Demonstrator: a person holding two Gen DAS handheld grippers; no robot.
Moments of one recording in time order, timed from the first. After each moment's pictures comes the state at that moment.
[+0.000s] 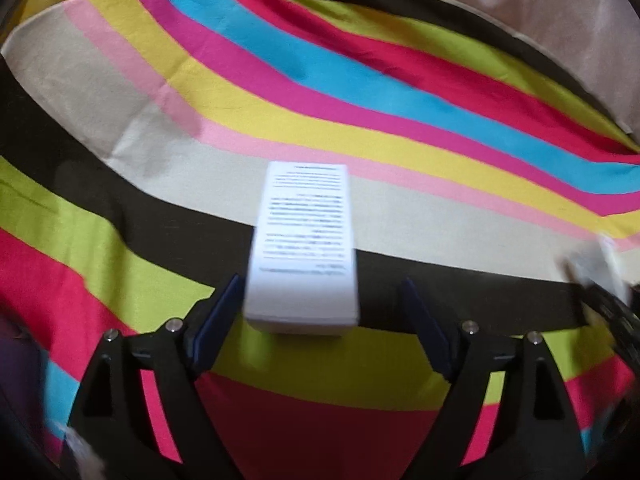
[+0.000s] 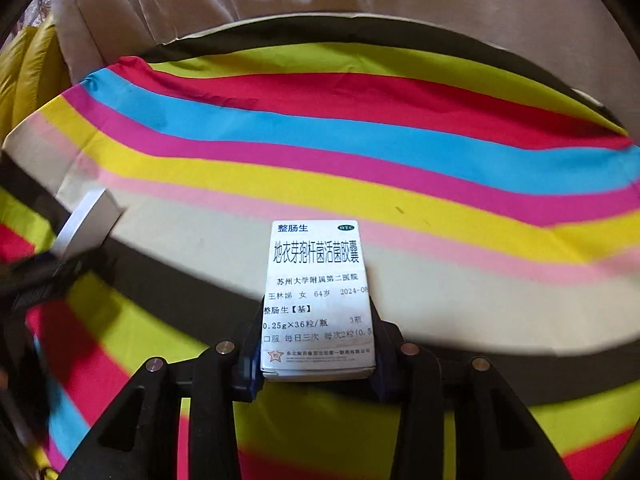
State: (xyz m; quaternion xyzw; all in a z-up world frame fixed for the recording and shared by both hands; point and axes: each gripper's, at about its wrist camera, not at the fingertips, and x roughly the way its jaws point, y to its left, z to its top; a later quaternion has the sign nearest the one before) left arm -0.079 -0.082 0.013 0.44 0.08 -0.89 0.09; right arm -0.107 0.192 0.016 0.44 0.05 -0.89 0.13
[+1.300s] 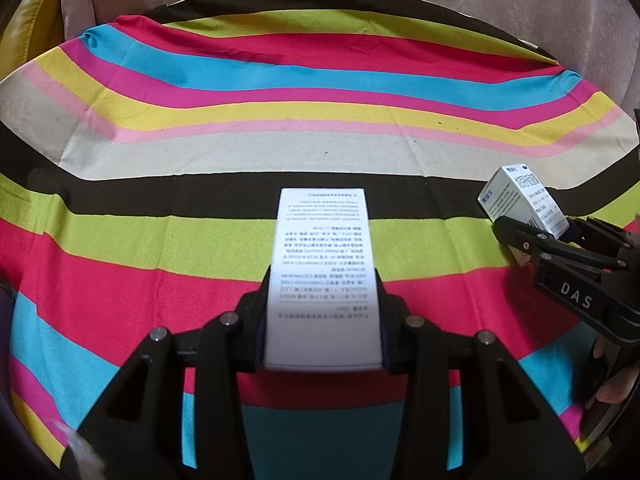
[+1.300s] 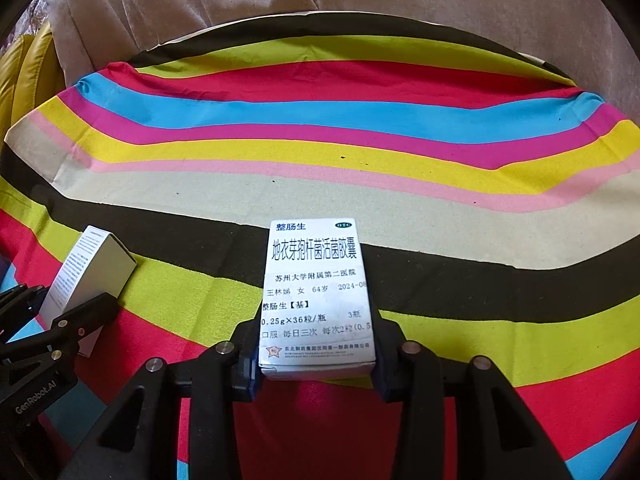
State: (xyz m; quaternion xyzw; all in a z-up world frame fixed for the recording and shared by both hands) left arm -0.005 0.029 0.016 0.43 0.02 -0.90 -0.03; right arm -0.060 0.230 -0.001 0.43 0.03 -0.90 0.10
